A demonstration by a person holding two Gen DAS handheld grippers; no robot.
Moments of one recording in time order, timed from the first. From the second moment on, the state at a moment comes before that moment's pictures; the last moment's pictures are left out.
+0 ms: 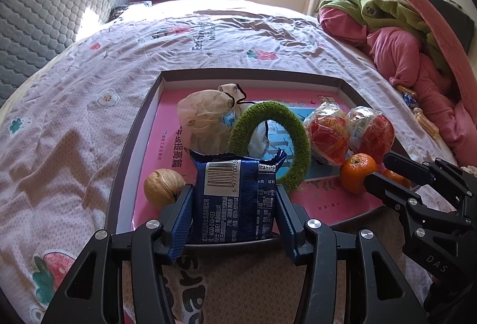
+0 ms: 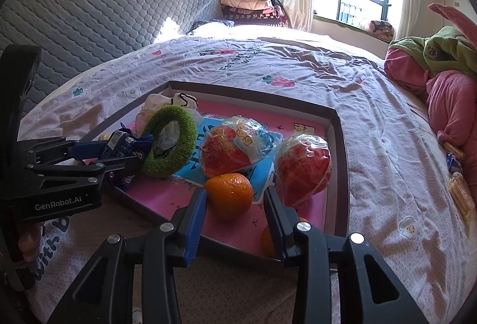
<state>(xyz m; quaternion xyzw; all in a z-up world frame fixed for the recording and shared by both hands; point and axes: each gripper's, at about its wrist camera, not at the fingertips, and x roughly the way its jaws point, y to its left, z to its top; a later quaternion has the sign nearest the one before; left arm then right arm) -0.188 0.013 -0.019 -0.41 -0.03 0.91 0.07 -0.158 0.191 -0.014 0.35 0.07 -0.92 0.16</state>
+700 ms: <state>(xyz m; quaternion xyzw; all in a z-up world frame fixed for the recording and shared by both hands) -0.173 0.012 -0.002 -0.40 -0.03 0.91 0.06 -0.152 0.201 0.005 0.33 0.04 -0.93 0.16</state>
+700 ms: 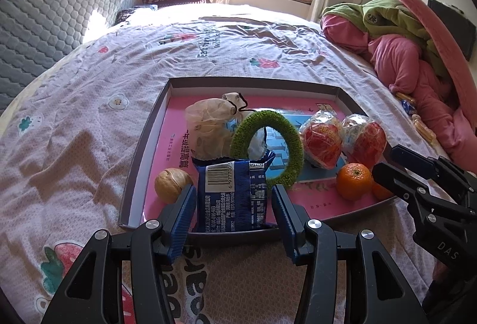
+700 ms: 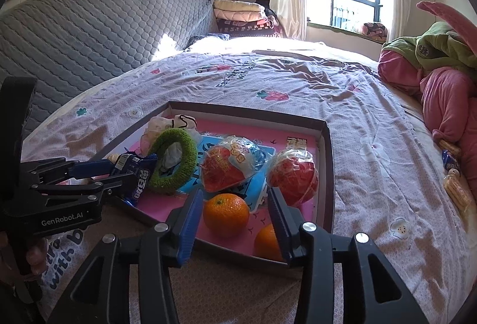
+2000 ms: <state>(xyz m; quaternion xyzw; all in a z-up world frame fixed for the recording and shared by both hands) -0.095 0.006 0.089 -0.32 -0.03 0.94 0.04 -0.091 0.215 0.064 0.28 -0.02 -0.95 0.12</state>
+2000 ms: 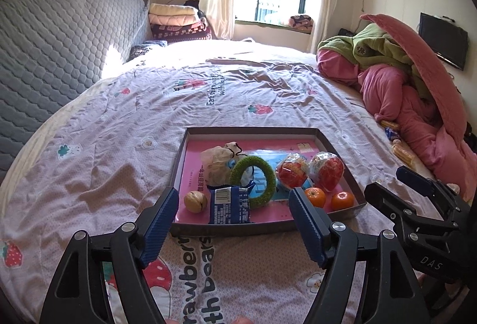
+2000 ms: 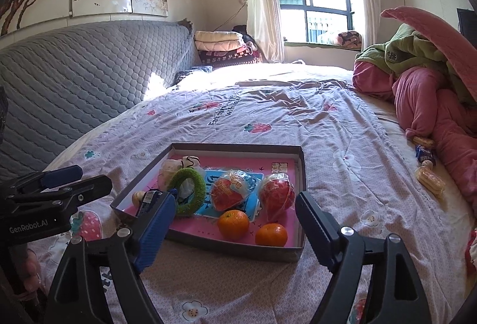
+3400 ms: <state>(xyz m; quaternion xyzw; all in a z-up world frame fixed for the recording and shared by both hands) -0.038 0.017 -0.017 -0.37 0.01 0.93 0.00 -0.017 0.200 0.002 0.32 -0.01 -0.95 0.07</state>
